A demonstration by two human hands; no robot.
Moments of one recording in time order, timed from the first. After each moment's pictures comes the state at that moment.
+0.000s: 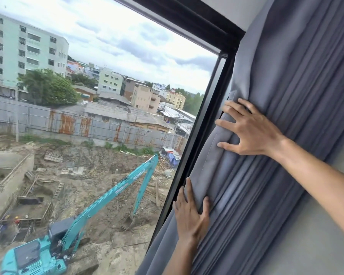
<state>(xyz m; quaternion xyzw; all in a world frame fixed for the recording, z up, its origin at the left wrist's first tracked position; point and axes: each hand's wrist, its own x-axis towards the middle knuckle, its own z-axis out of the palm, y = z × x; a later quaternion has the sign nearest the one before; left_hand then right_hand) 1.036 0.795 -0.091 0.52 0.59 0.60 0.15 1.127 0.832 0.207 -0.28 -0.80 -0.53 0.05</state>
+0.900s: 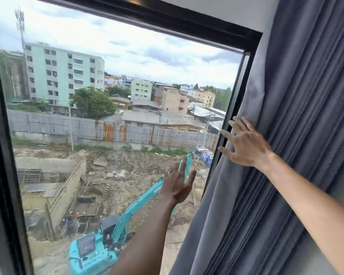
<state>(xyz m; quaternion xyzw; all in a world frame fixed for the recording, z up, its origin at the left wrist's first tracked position) 0.858 0.662 -0.070 0.63 0.66 0.40 0.06 1.061 0.727 0.100 -0.41 -0.84 -0.34 0.10</state>
